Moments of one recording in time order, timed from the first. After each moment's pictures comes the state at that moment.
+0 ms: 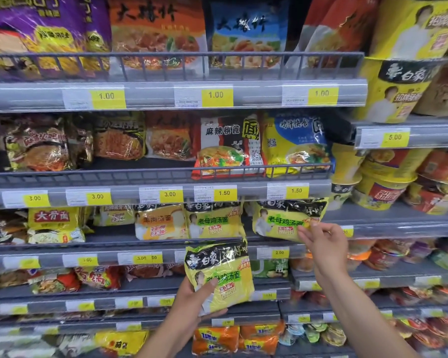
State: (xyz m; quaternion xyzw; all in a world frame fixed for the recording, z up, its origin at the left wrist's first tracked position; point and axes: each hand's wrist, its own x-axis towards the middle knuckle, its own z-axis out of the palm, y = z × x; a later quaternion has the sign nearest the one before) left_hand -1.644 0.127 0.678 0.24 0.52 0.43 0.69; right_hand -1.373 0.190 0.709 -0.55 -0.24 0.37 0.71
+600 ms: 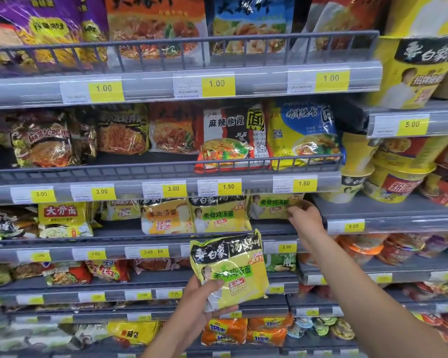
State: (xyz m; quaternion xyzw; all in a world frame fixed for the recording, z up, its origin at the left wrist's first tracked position) left_hand -1.638 0.122 0.679 0.21 0.51 0.43 0.72; right_hand -1.377 0.278 0.683 -0.66 -0.30 0.43 0.53
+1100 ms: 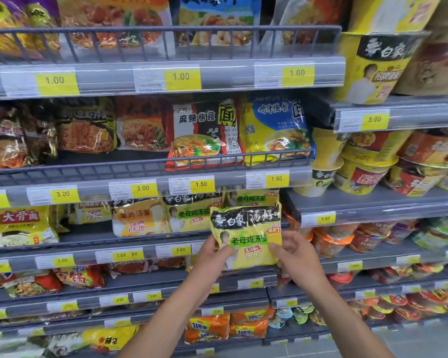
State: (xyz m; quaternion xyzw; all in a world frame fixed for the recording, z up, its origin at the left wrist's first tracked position) left_hand -1.570 0.177 0.693 0.43 0.53 0.36 0.63; right_hand -1.364 0.158 0.673 -0.68 -0.46 0.39 0.42
